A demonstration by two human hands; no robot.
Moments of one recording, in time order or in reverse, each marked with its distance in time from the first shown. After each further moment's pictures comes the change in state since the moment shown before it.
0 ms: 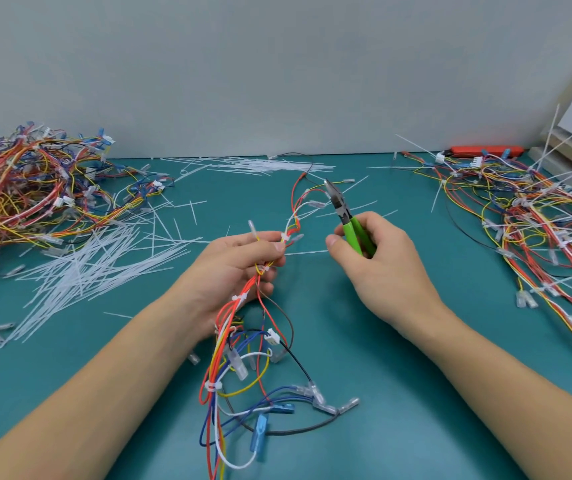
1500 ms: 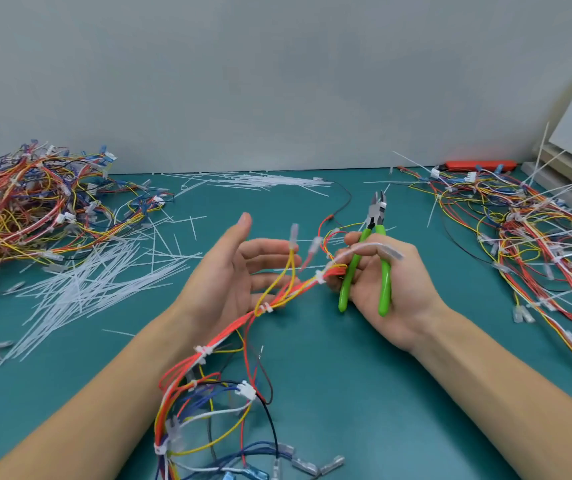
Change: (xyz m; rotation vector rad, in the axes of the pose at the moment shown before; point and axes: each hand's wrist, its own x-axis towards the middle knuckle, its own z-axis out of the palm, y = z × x) left_hand -0.006 0.010 0.005 -0.014 -0.114 0.005; right_hand 0.010 -0.013 -0.005 1.032 -0.184 0.458
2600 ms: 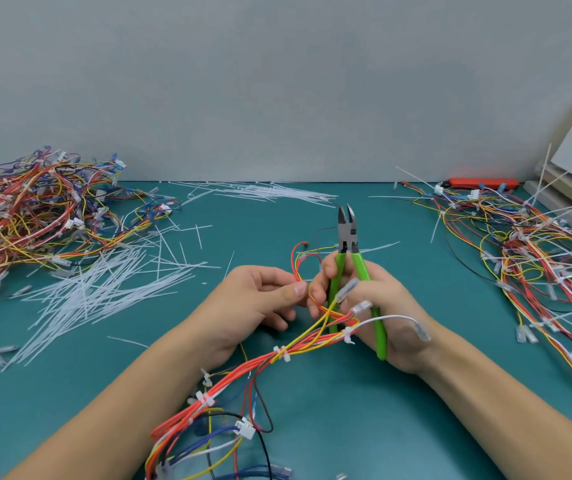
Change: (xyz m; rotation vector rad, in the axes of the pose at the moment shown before) left_hand 0.006 -0.019 0.001 0.301 0.023 0.066; right_hand -0.007 0.006 0.002 -0.334 -0.382 -0.007
